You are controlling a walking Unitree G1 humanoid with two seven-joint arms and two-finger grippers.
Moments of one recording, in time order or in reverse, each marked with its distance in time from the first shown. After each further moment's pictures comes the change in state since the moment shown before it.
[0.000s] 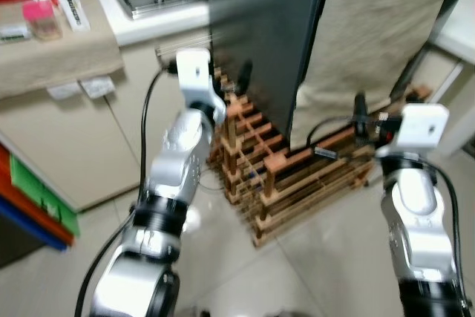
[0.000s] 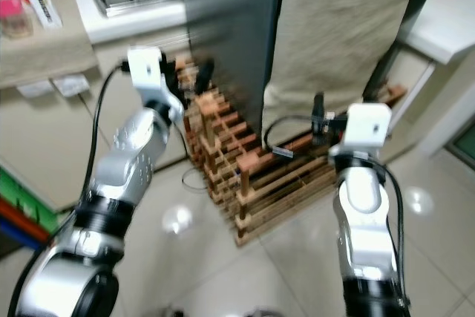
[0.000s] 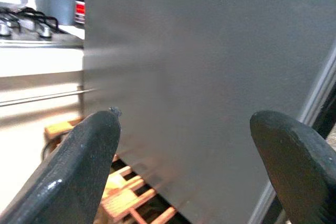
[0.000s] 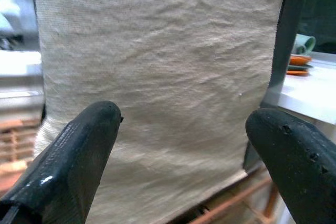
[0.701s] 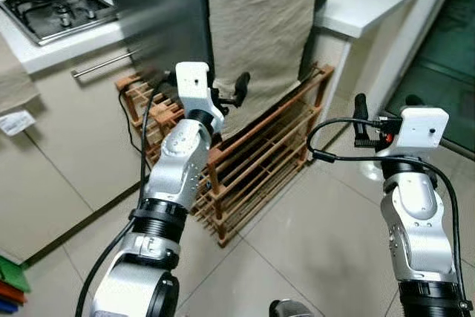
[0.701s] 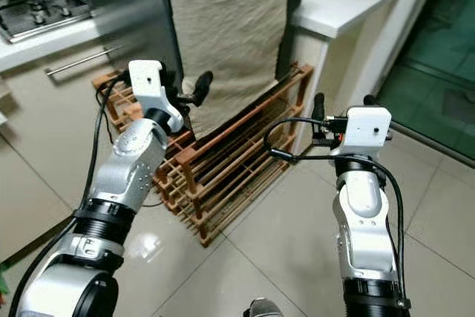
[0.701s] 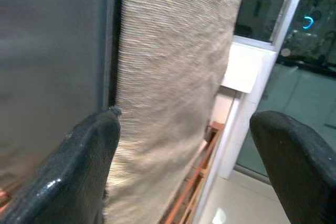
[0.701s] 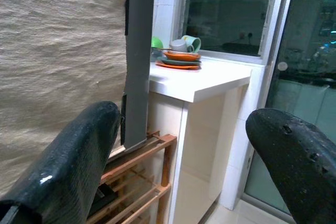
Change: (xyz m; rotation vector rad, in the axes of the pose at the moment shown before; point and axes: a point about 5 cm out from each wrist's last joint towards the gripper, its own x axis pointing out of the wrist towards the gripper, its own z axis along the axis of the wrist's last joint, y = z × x) left arm -0.007 0.005 -0.005 -0.009 -0.014 0.016; right arm -0.004 -0.008 0.000 -0.030 -0.010 -0.032
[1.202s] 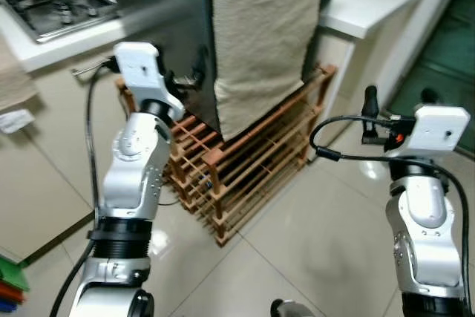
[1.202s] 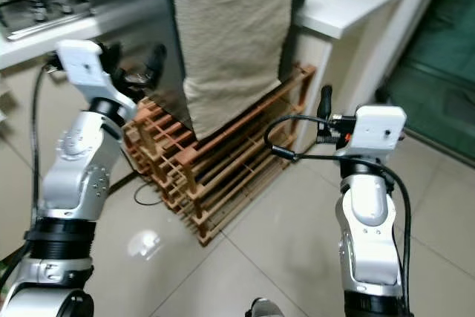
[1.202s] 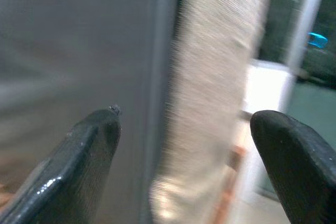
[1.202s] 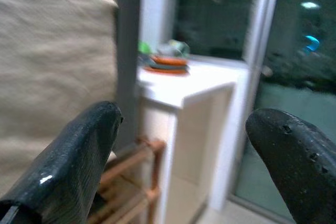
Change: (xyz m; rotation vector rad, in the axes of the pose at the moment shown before) left arm -0.022 0.011 0.032 0.075 -0.089 0.000; right arm -0.013 -0.004 0.010 0.007 -0.021 -0.047
